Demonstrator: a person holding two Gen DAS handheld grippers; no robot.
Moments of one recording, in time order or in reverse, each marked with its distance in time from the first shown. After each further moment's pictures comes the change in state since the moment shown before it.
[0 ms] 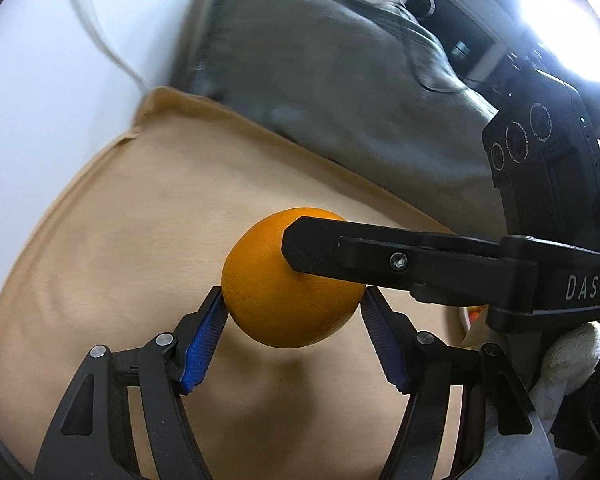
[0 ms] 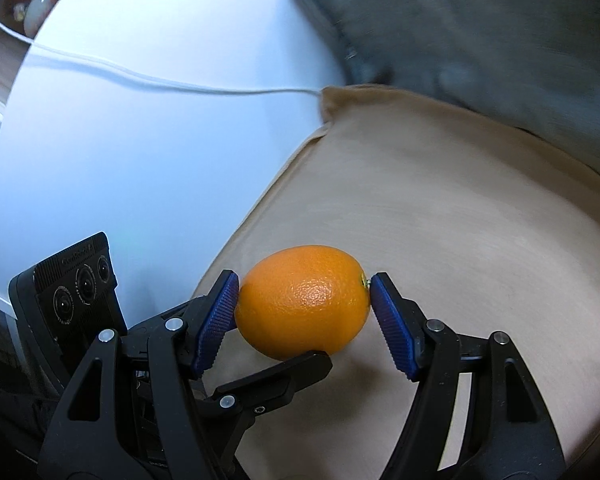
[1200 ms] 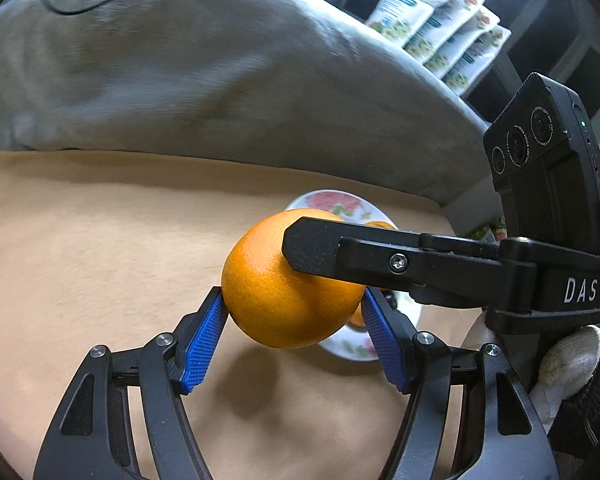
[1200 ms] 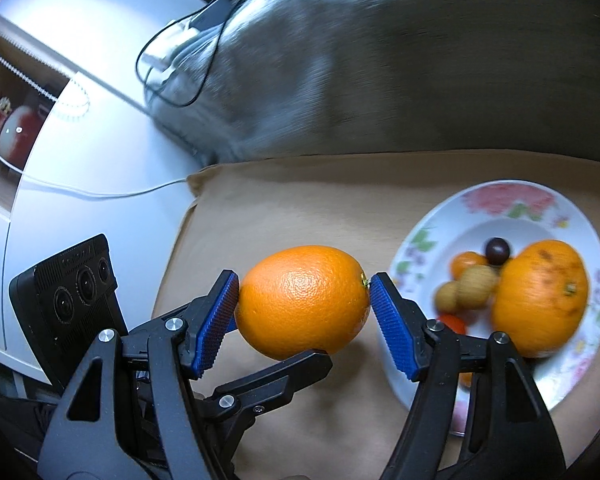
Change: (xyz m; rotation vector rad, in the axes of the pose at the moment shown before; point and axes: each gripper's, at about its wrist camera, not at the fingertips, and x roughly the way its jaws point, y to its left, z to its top) left arm 0.073 -0.177 -0.006 0.304 0.183 -0.256; right arm -0.185 -0.122 -0.096 0.296 -0.246 -0.203
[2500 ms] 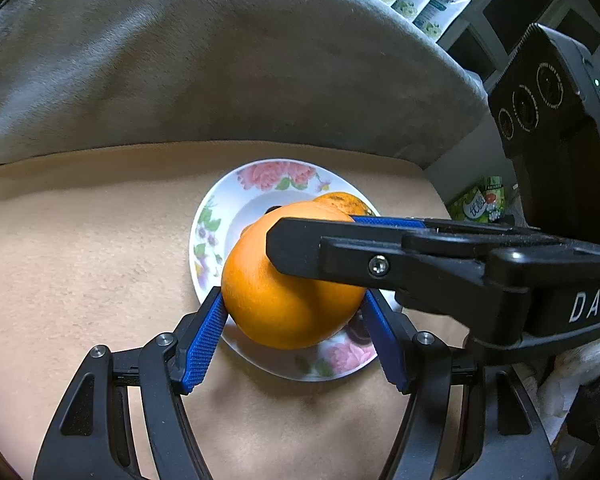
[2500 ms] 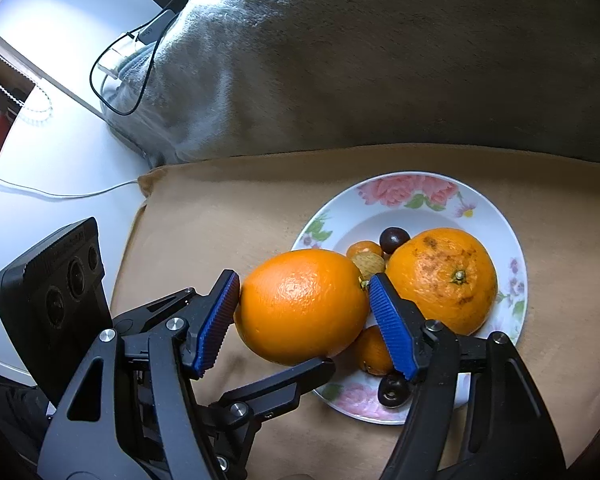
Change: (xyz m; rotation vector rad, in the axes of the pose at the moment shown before) left arm 0.053 -0.039 -0.002 0.129 0.100 -0.055; right arm -0.022 -0.034 -0.006 0.010 0.002 -0.148
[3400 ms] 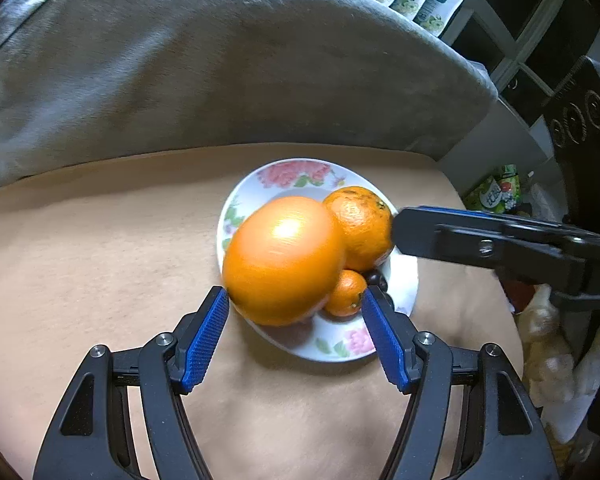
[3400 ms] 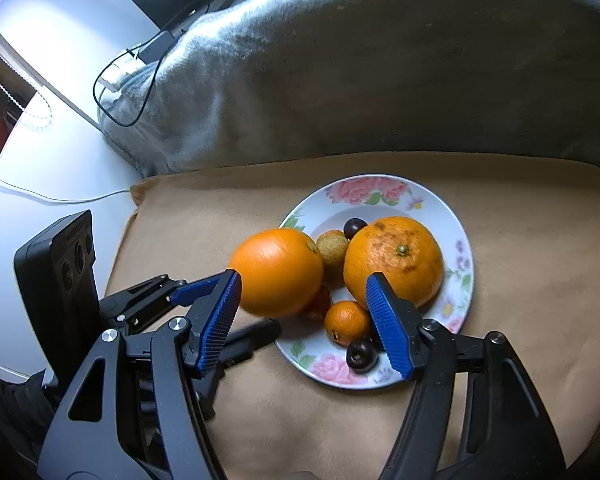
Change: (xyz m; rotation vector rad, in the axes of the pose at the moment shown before) left arm -0.016 -0.004 -0.001 0.038 -0.001 0.088; right arm -0.047 -0.003 -0.022 0.010 -0.077 -0.076
